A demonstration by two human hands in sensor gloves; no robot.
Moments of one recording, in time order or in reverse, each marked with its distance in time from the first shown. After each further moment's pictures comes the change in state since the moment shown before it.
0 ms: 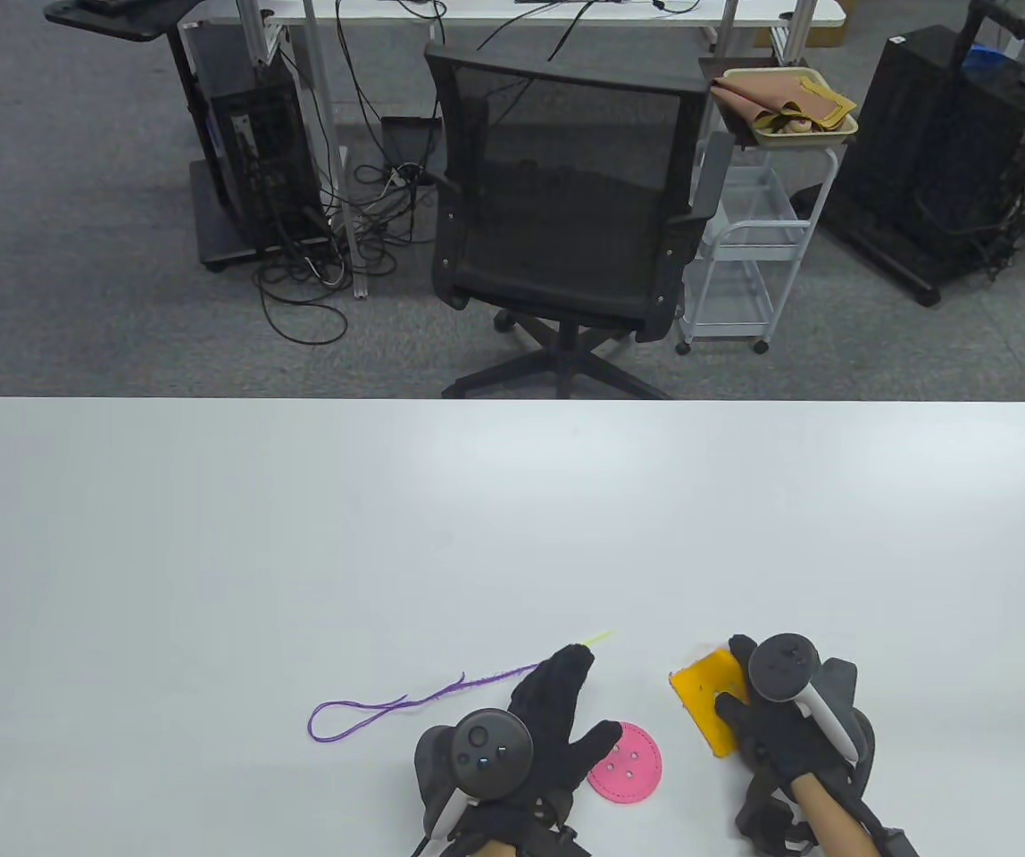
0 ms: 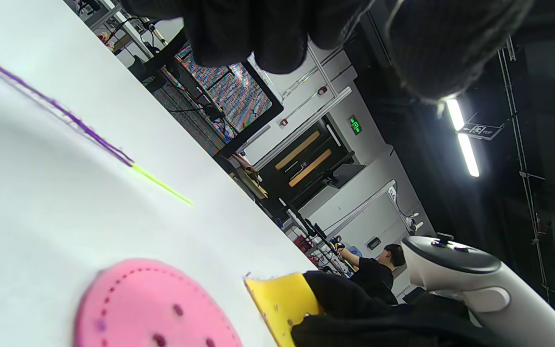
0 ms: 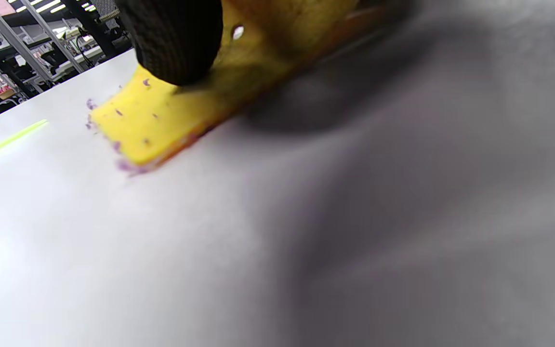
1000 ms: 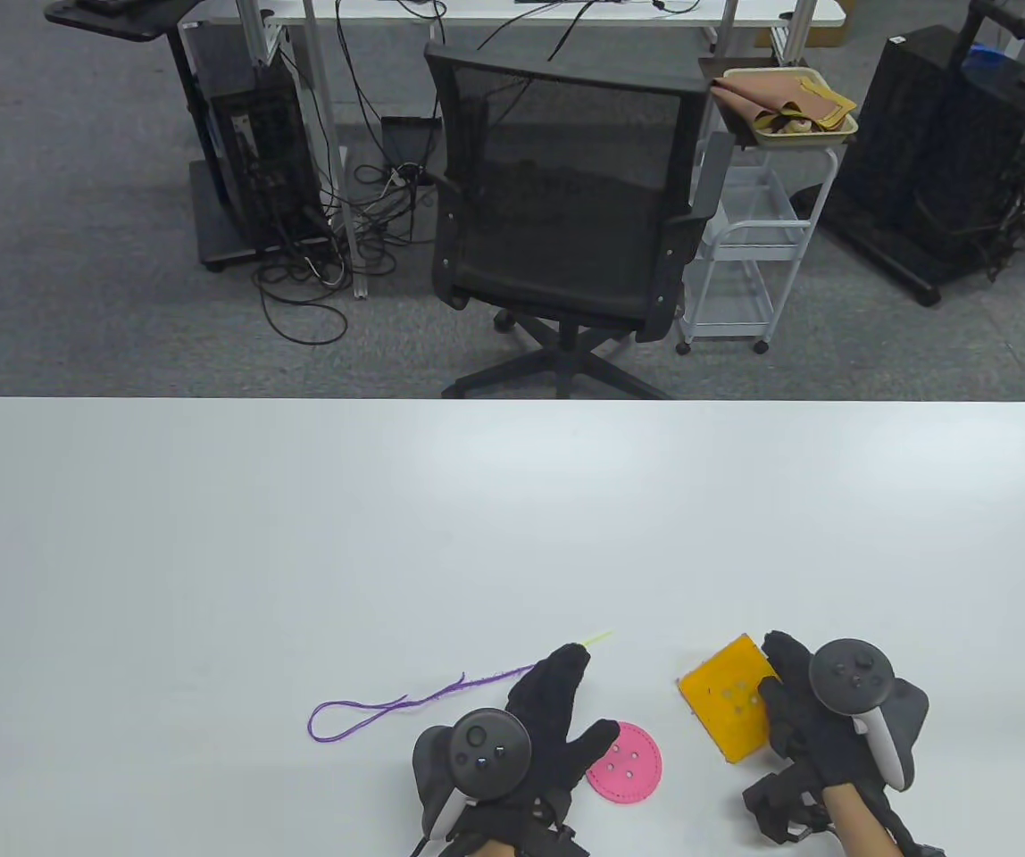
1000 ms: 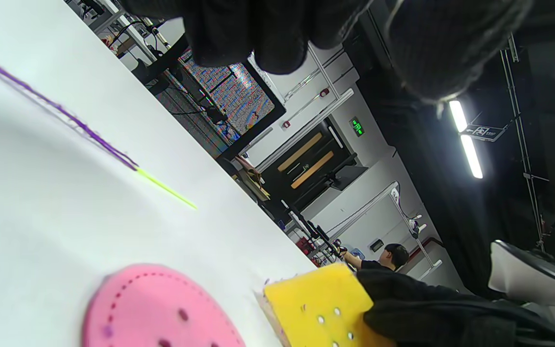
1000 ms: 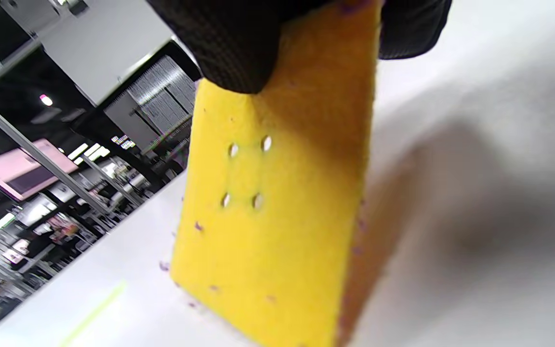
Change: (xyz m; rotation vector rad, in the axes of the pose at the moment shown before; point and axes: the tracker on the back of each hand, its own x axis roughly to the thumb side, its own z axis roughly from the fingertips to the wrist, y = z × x) left_hand -0.001 0.001 0.001 0.008 0.008 -0.003; right_hand -0.017 -0.037 0.025 -0.252 -0.079 -0.315
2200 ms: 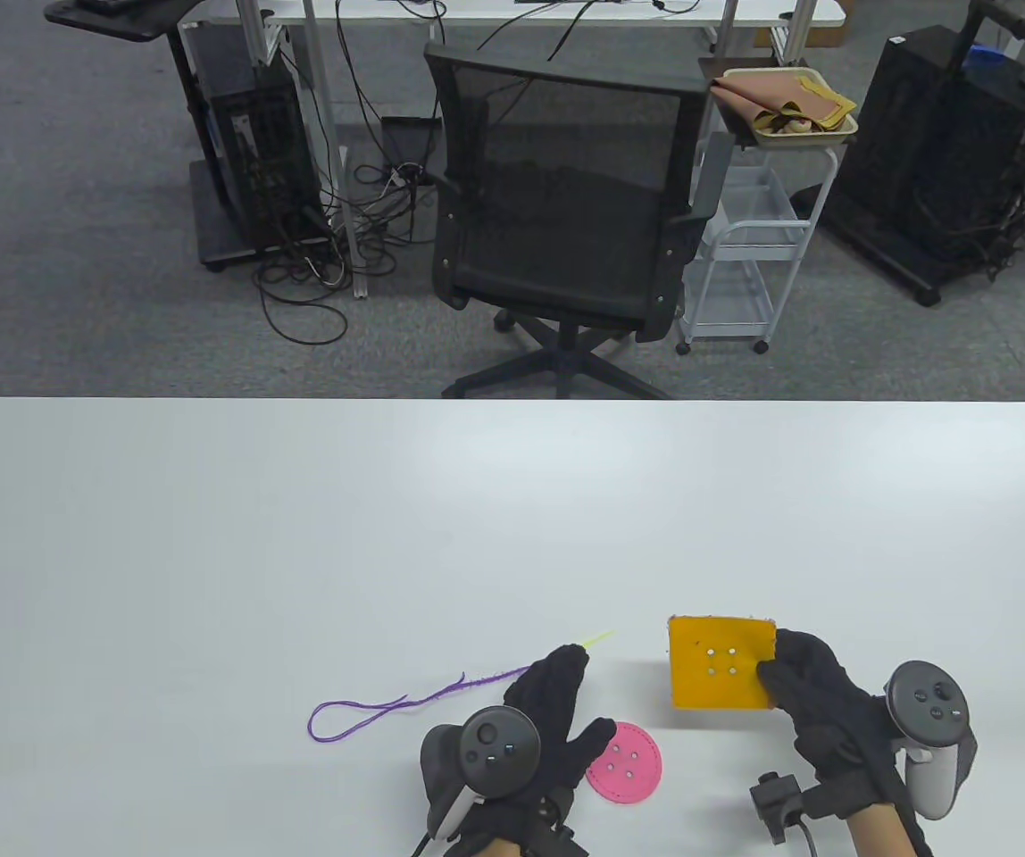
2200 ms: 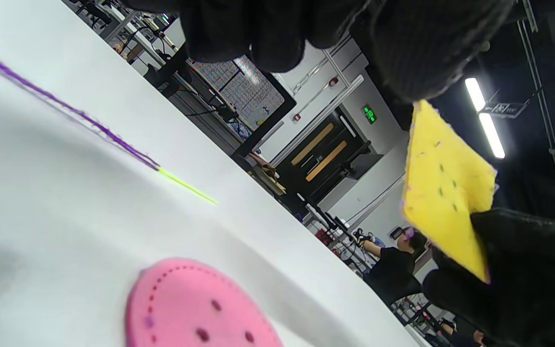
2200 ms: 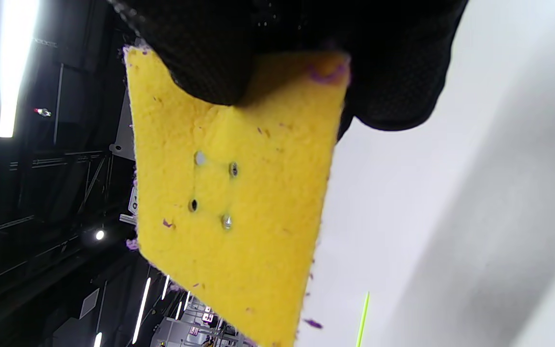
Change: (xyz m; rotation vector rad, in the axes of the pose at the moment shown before) left_hand 0.005 -0.004 -0.003 -0.038 0.039 -0.089; right_hand 0.007 -0.024 0.022 0.086 -0.163 -0.612
